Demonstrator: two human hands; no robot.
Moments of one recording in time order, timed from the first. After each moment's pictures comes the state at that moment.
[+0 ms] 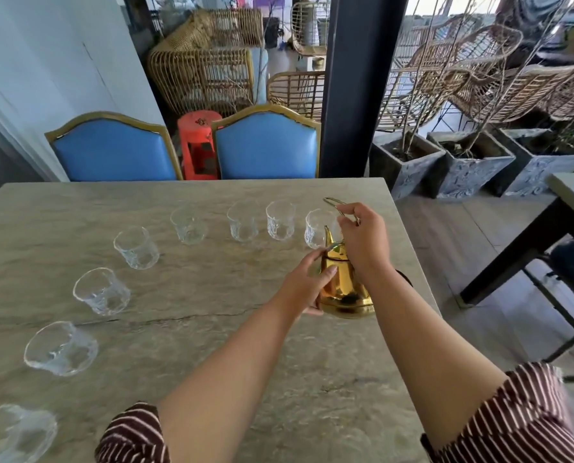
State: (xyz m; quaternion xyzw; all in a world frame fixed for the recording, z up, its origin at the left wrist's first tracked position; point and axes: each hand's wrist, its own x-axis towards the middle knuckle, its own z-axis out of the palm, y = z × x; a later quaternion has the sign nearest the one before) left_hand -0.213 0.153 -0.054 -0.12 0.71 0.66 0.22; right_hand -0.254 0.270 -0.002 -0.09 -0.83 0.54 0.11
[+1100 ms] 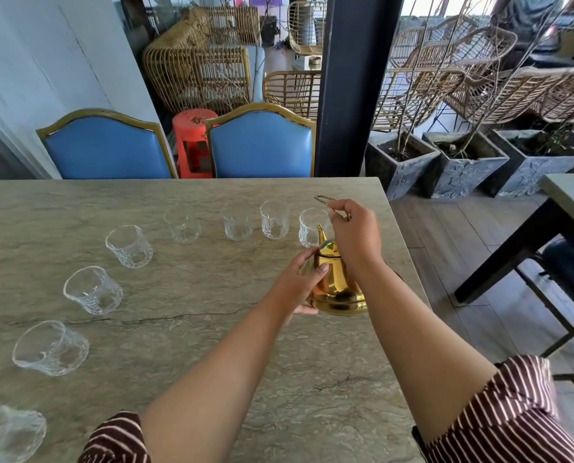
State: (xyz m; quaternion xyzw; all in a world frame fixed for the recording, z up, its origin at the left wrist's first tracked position) left_hand -0.207 0.151 -0.050 -0.12 0.67 0.70 0.22; right_hand -0.253 0.265 0.010 -0.10 -0.85 0.51 0.09
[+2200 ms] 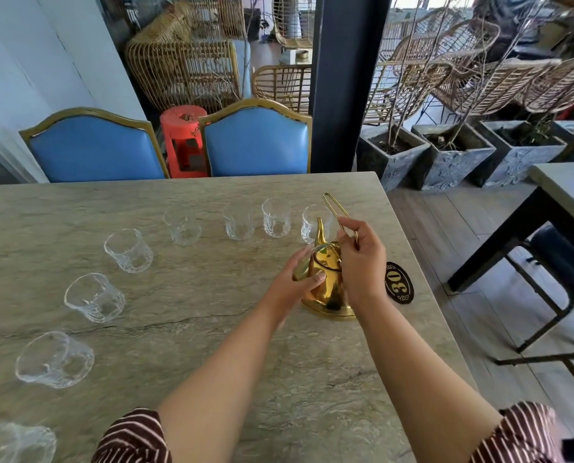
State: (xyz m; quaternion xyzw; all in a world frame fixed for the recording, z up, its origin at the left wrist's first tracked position) left_hand -0.208 0.122 -0.067 -0.05 0.71 0.67 0.21; right_hand -0.217 0.251 -0.028 -0.12 -0.74 0.65 0.15
